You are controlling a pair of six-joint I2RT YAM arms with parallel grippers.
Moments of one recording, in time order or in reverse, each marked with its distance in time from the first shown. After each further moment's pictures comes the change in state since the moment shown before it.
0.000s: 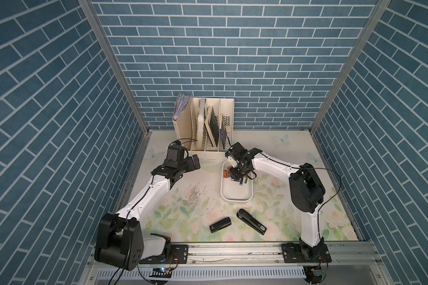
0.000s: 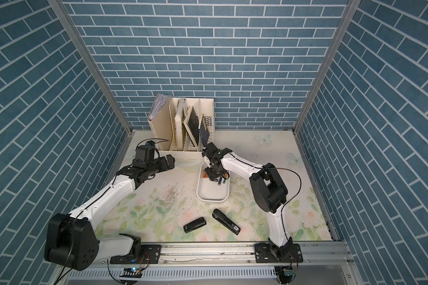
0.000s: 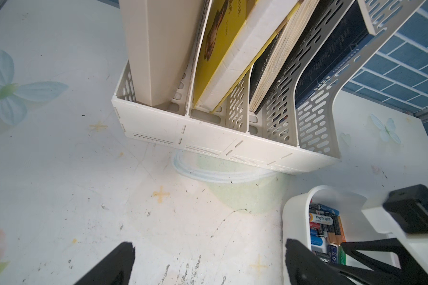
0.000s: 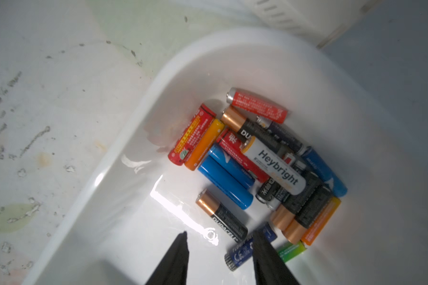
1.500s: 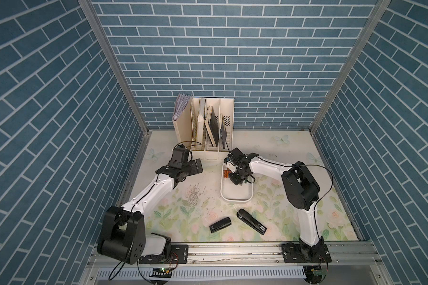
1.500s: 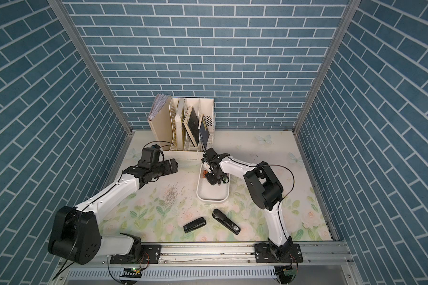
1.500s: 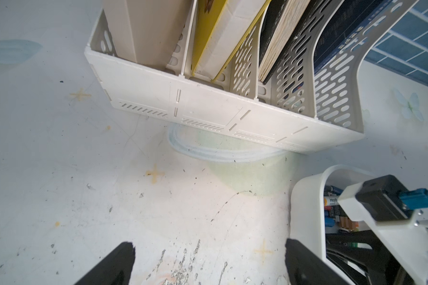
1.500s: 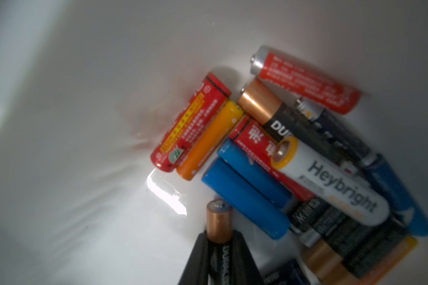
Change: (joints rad) left arm -0.036 0.056 -0.011 -0.031 -0.006 -0.022; right arm 0.001 0.061 -0.056 0.079 -0.039 -0.042
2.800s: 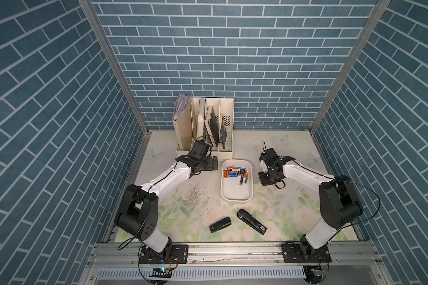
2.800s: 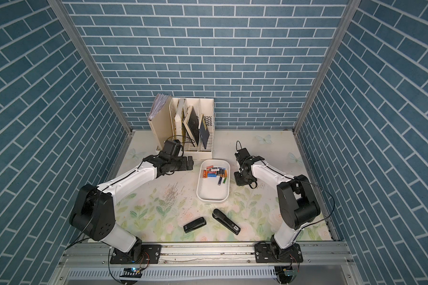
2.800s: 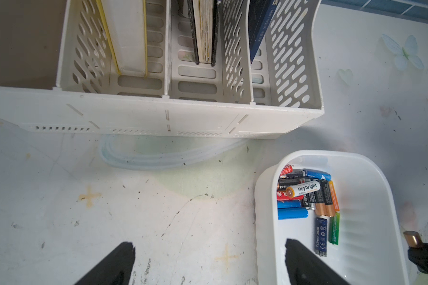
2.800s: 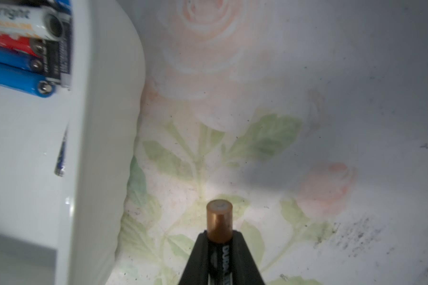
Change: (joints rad) left arm -0.182 0.225 0.241 -0.088 -0.052 0.022; right arm -0.278 -0.392 -0.409 -0.008 0.072 0.177
